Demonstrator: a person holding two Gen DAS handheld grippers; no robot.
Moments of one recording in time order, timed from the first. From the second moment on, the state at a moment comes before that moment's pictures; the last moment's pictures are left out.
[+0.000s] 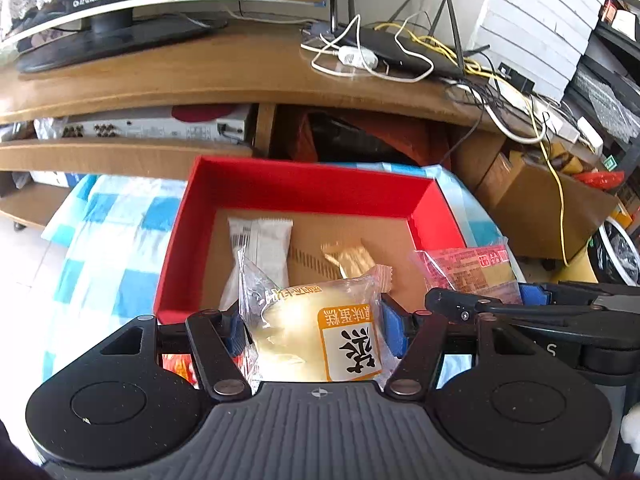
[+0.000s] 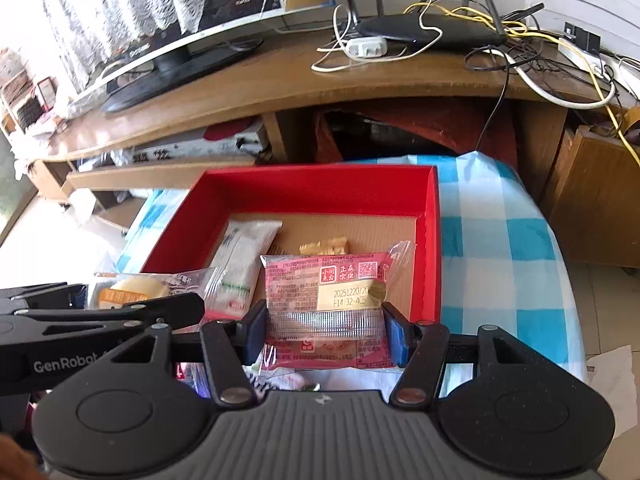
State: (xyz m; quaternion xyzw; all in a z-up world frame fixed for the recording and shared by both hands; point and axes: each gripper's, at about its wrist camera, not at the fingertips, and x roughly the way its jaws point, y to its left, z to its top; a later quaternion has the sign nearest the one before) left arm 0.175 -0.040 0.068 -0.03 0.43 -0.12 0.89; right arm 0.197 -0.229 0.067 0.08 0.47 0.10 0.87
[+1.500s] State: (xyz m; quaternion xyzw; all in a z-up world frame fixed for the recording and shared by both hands) left arm 0.259 -0.045 0.006 -0.02 0.46 -0.08 0.88; right arm 0.288 -0.220 -0.006 0.06 0.50 0.07 0.86
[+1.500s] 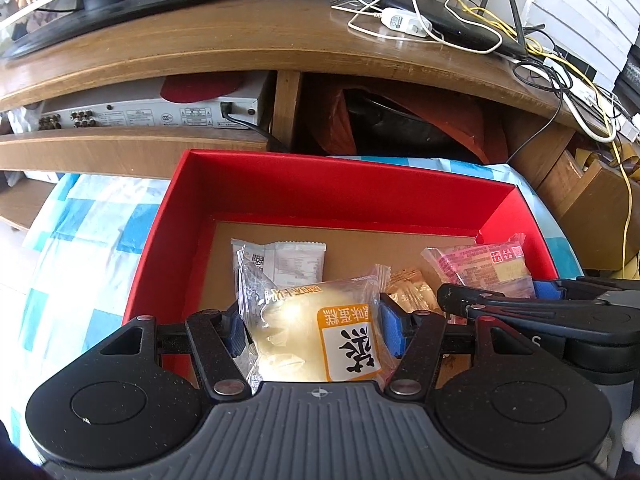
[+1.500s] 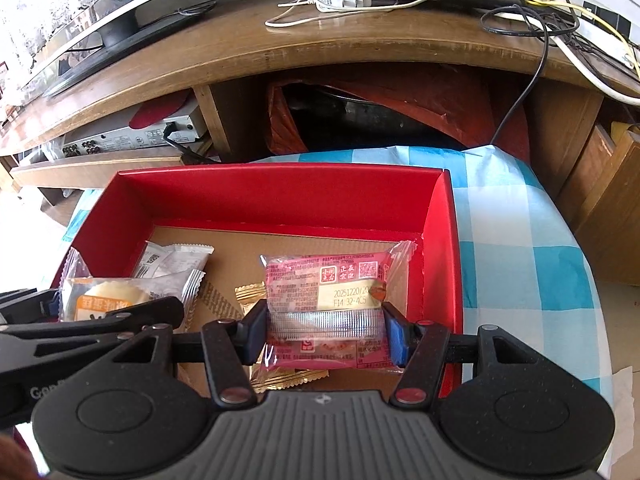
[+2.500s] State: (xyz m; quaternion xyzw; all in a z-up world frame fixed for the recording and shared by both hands) left arm 0.256 -0.037 -0.008 0.00 0.48 -0.05 0.88; right arm 0.284 -0.195 -0.013 -0.01 0.49 0.06 0.87
